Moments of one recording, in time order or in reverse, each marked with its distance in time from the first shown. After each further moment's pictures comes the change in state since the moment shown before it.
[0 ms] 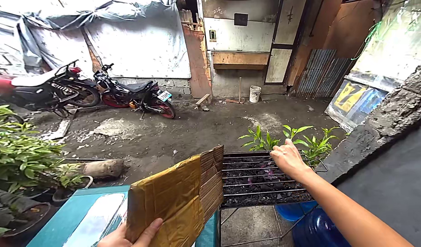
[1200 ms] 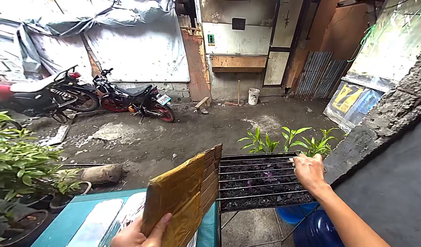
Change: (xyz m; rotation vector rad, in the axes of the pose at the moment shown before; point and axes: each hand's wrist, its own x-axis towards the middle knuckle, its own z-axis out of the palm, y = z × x) left_hand 0.006 0.017 0.014 0.077 -0.026 0.055; right_hand -0.043 0.021 0.019 0.060 -0.022 0.512
